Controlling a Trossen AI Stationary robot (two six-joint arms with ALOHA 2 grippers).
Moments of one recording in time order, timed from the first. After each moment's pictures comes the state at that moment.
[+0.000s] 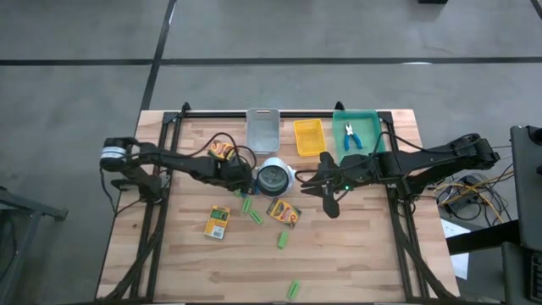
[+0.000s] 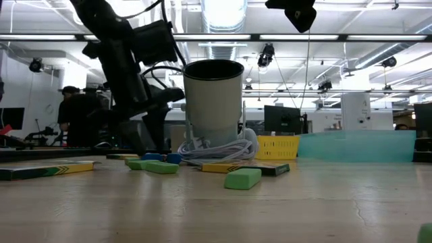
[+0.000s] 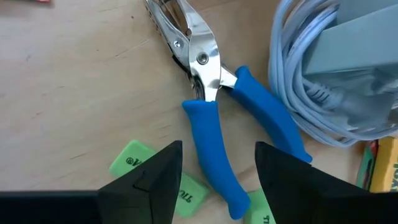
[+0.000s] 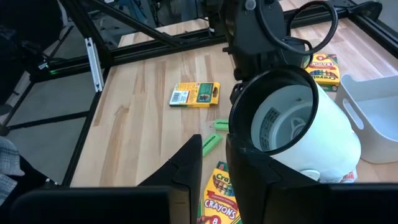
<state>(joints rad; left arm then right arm) 0.06 1.56 0.81 -0.38 -0.15 -1.17 0.17 1.19 0.99 -0.27 0.08 0.31</state>
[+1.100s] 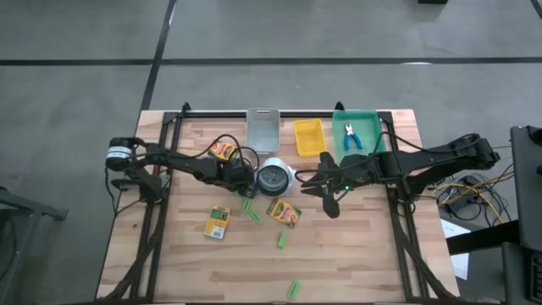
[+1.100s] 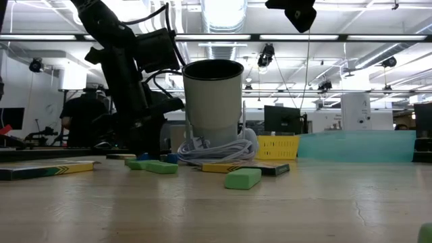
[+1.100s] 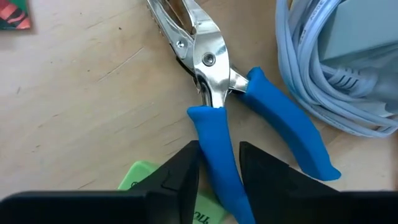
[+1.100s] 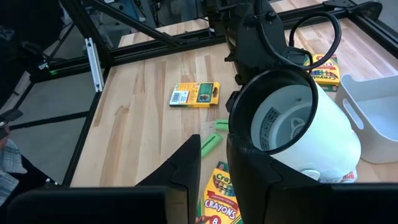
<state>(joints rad) 0.06 1.64 0.81 -0.36 -0.16 -1.02 0.17 1.19 0.99 -0.27 0.08 0.31</state>
